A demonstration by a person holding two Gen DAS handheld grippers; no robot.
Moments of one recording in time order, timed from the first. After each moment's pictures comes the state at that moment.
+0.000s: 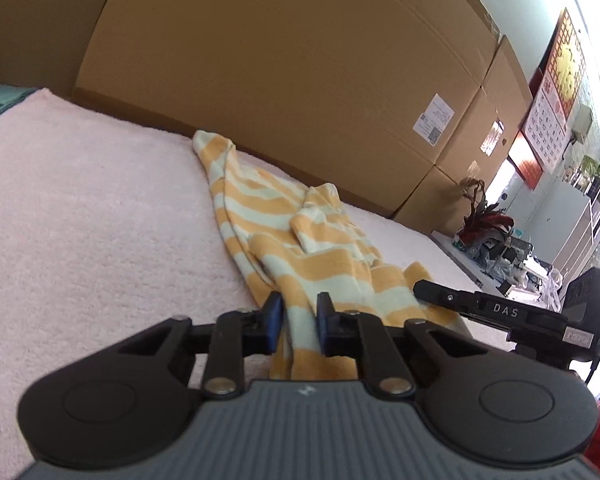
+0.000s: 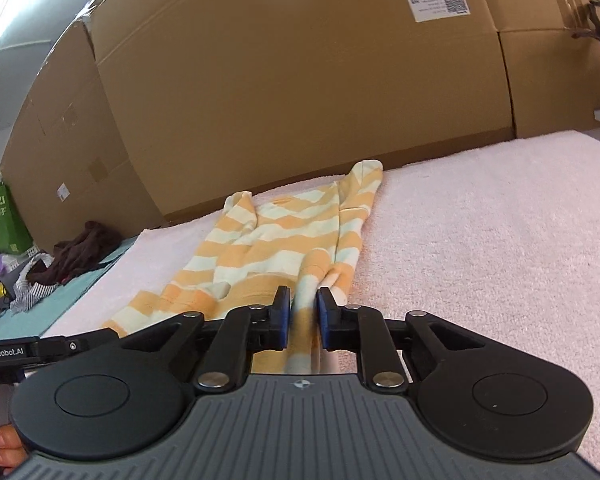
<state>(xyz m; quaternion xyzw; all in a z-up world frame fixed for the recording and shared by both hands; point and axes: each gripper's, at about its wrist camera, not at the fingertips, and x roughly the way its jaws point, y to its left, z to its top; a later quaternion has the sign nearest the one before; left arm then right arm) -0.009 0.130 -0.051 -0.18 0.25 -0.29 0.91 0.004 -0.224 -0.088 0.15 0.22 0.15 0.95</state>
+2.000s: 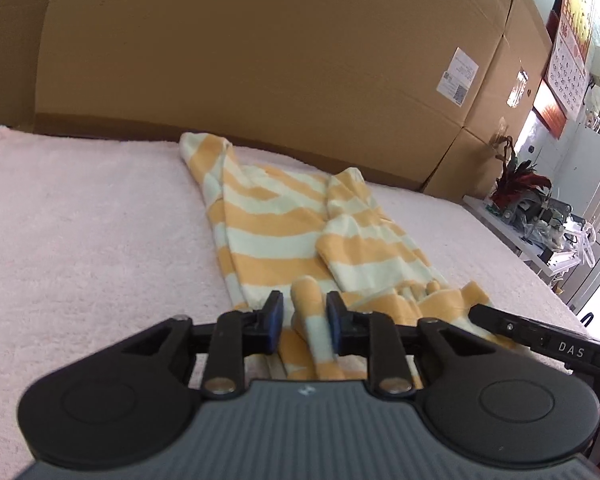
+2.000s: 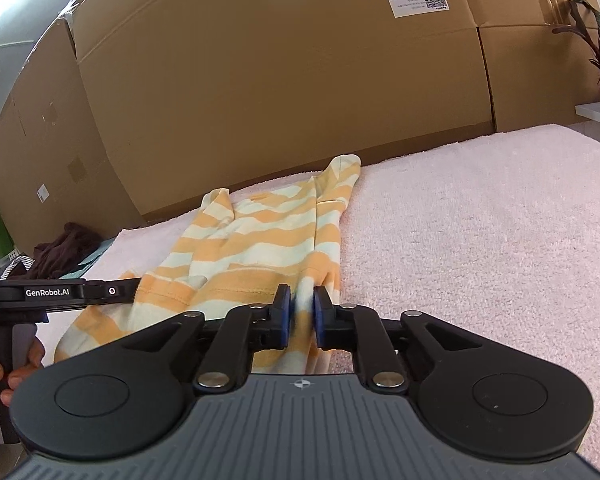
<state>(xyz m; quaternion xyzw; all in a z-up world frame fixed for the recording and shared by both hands) 0.068 0.096 -0.038 -0.08 0.29 -0.28 0.91 0.002 -0.223 -0.099 0.15 0.22 0.13 0.96</state>
